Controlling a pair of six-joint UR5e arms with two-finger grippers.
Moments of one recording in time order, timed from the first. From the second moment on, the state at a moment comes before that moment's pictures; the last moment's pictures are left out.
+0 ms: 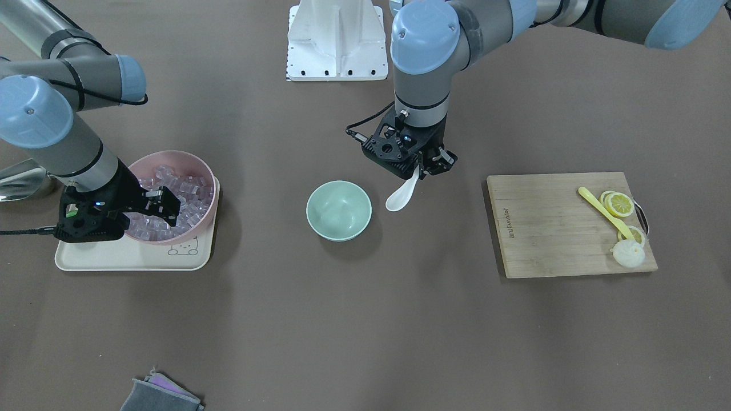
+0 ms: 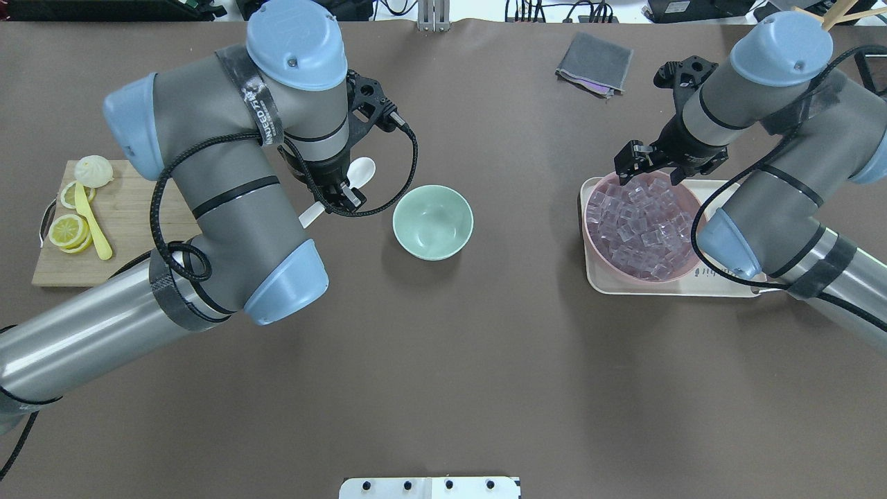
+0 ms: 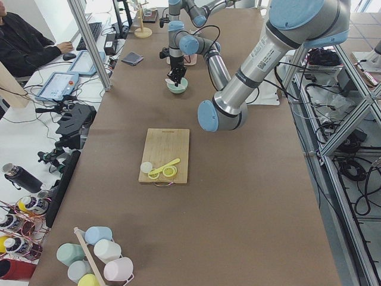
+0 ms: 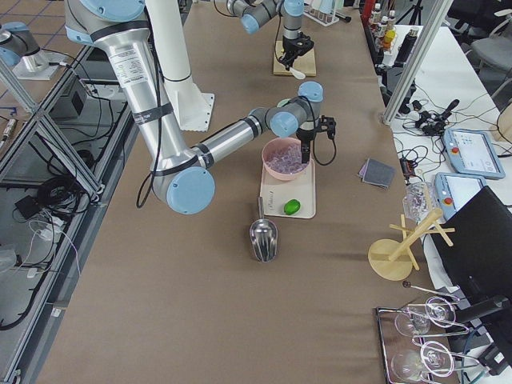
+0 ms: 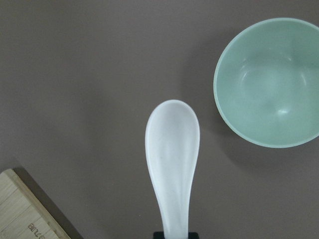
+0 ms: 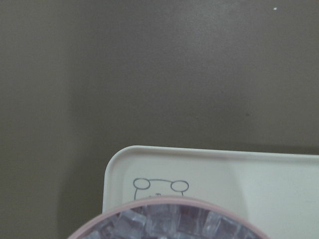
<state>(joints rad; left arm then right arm) -0.69 -2.39 -1.71 -1.18 -1.94 -0.30 0.91 -1.18 1.64 -1.38 2.13 0.87</state>
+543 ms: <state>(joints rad) -0.68 -2.38 -1.71 -1.18 -1.93 -0.30 0.91 -1.19 1.63 -1.33 2.13 0.87</state>
